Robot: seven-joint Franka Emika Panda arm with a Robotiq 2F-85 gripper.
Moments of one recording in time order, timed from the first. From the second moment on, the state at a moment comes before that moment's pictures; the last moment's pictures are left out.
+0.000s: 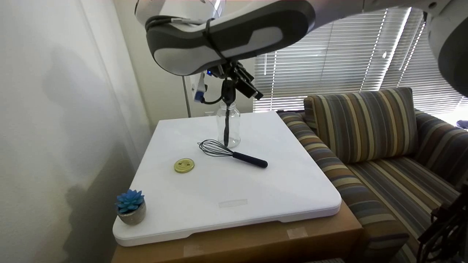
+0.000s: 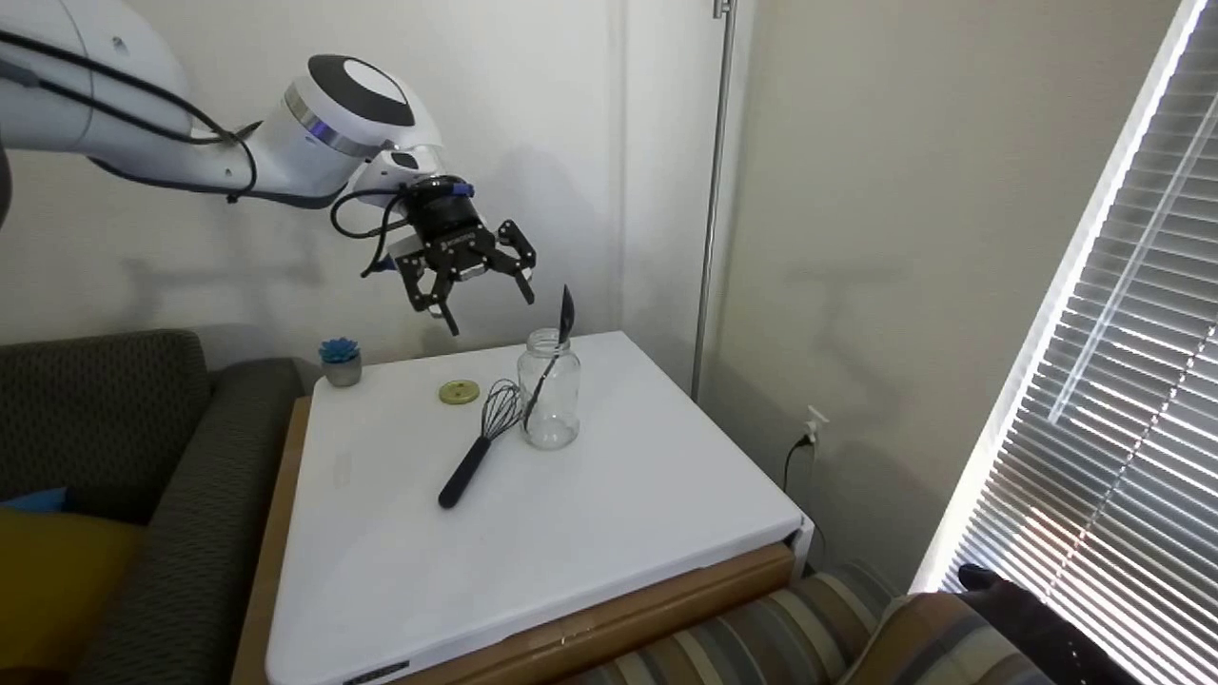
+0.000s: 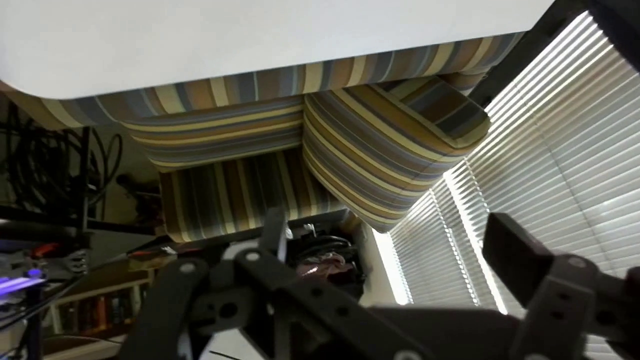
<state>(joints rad) 0.41 1.36 -0.31 -0.36 -0.45 1.25 2.40</state>
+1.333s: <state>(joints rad) 0.44 1.39 -0.25 -0.37 -0.38 1.42 2.55</state>
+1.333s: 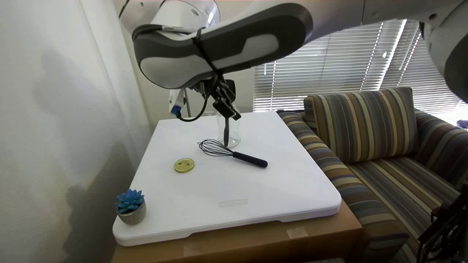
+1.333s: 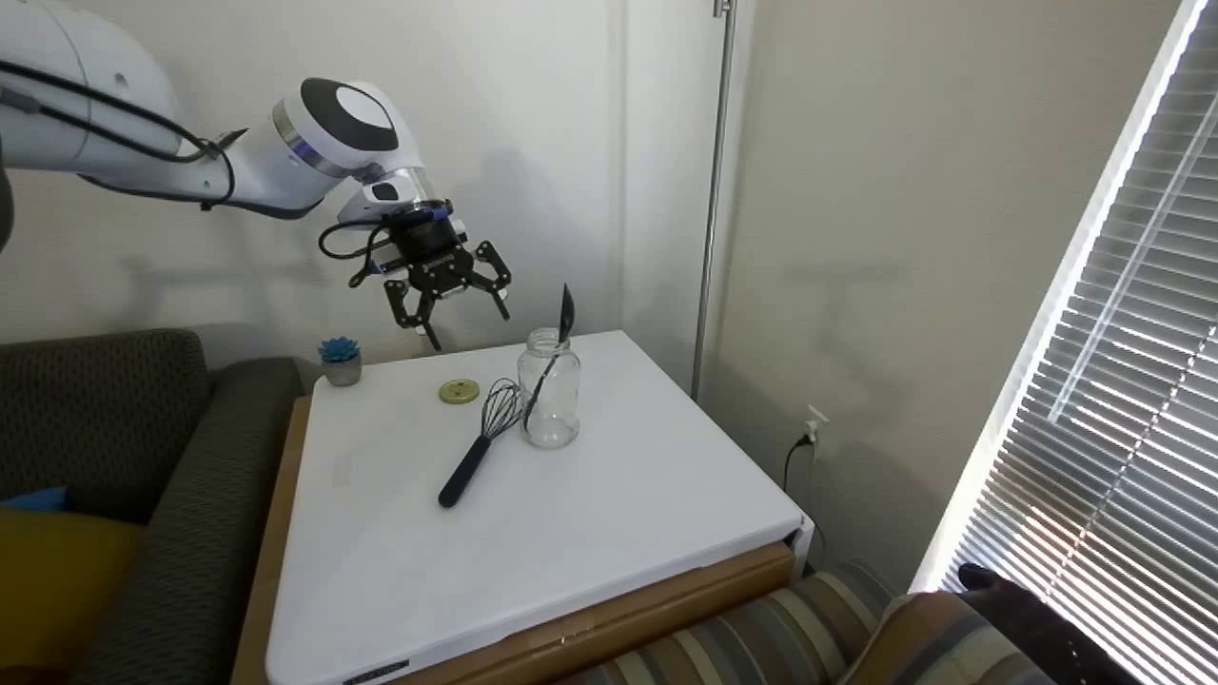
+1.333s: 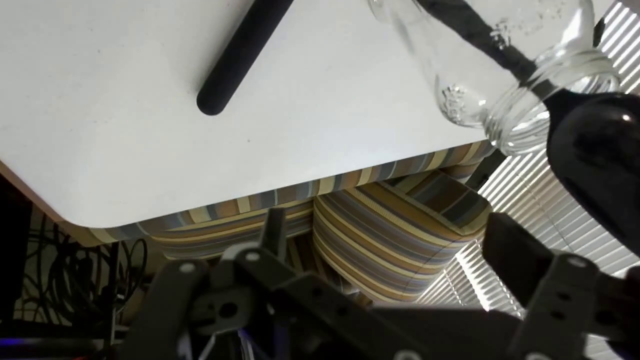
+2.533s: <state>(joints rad) 0.42 1.44 -0.25 -0.36 -0.37 1.60 2.55</state>
